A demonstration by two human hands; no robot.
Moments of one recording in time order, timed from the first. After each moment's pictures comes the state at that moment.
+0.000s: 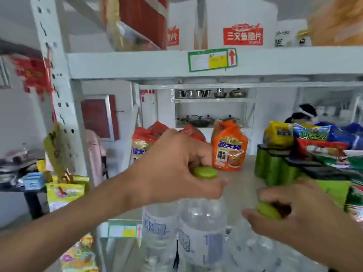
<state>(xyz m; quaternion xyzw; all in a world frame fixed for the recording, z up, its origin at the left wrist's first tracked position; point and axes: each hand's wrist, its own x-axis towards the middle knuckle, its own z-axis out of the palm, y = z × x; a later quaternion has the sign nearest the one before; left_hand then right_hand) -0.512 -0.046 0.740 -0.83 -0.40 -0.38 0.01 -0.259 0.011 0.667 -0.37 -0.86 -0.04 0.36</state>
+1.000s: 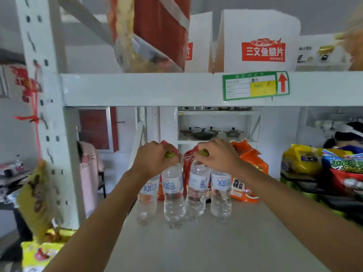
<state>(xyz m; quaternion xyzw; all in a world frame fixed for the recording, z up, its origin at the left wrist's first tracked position) -0.686 0.190 0.730 -0.68 -0.61 -0.31 0.26 -0.461 0.291 0.737 -0.31 -0.88 -0.13 0.33</state>
